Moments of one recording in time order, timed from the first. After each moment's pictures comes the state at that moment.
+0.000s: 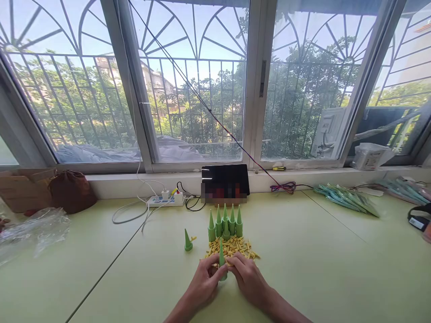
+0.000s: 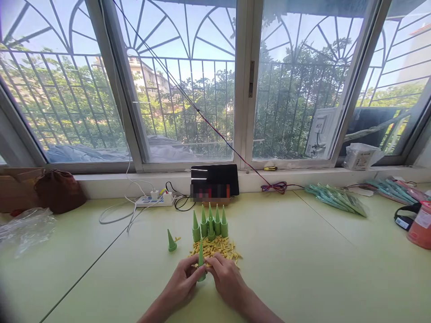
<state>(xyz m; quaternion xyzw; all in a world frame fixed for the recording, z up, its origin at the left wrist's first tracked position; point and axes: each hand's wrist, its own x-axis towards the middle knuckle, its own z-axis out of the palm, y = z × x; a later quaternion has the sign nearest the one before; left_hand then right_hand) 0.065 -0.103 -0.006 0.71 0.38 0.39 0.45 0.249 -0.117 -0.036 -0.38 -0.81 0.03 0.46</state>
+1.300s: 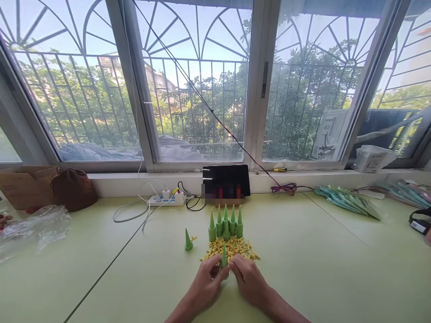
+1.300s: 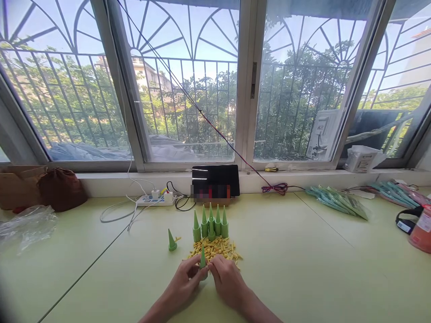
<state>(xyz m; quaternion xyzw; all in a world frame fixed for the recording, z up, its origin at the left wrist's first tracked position) 0.069 -0.105 -0.007 0.75 0.39 0.37 0.38 0.250 -0.114 -0.041 -0.41 -0.80 0.07 0.43</state>
